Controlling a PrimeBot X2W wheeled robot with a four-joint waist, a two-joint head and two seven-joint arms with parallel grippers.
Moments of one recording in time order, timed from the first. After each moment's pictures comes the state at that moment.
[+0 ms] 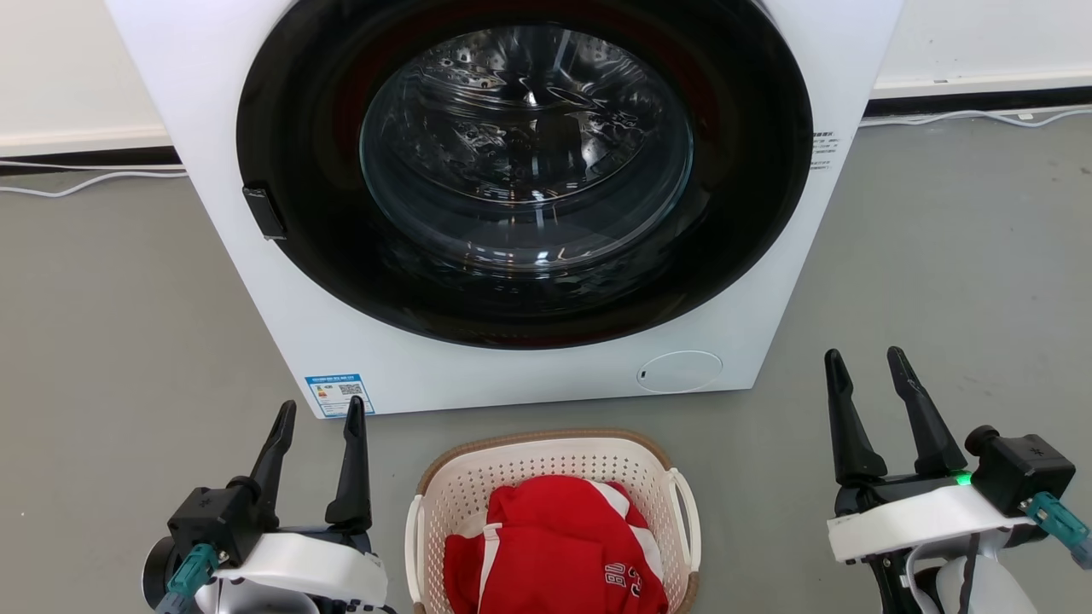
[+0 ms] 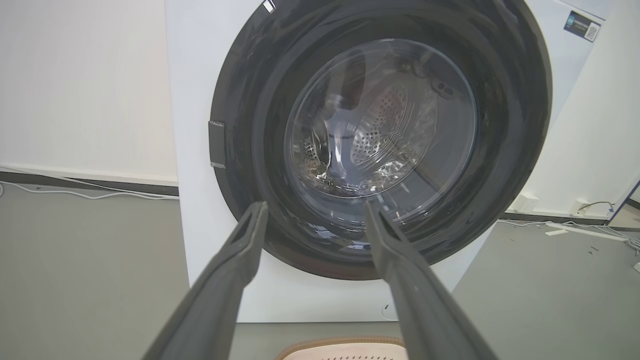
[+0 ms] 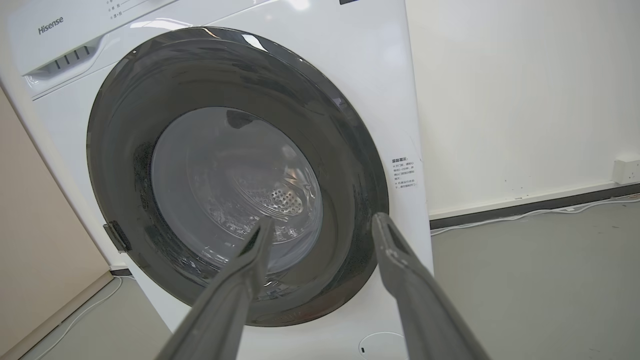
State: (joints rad) left arm -0.03 0.04 -0.04 0.13 -0.25 -0.04 -0.26; right arm -0.12 -0.10 0.01 0.22 0.31 0.13 -0.26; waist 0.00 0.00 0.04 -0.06
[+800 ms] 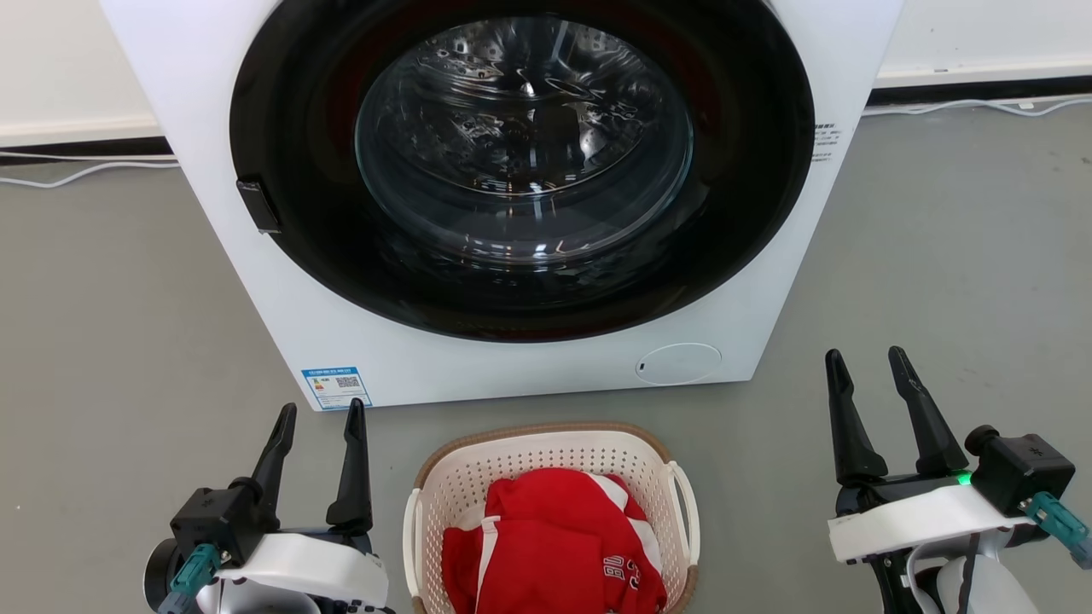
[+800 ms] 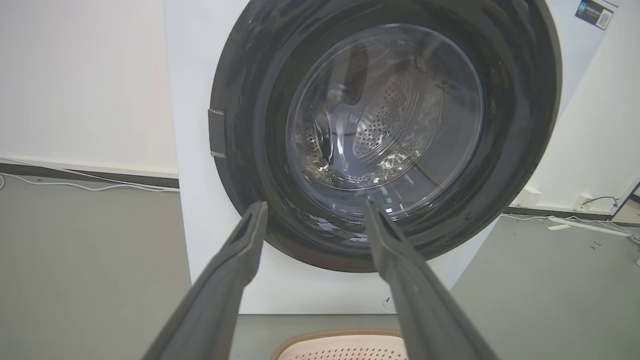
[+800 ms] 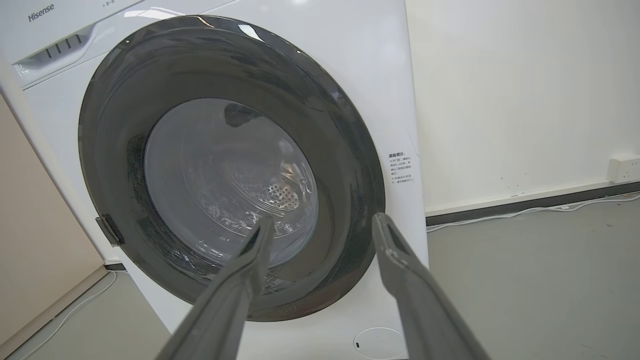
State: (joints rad) left arm -0.03 0.04 -0.04 0.14 -0.25 -0.04 -0.26; right arm -0.12 -0.10 0.01 0.22 0.29 0.13 -0.26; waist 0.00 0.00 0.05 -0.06
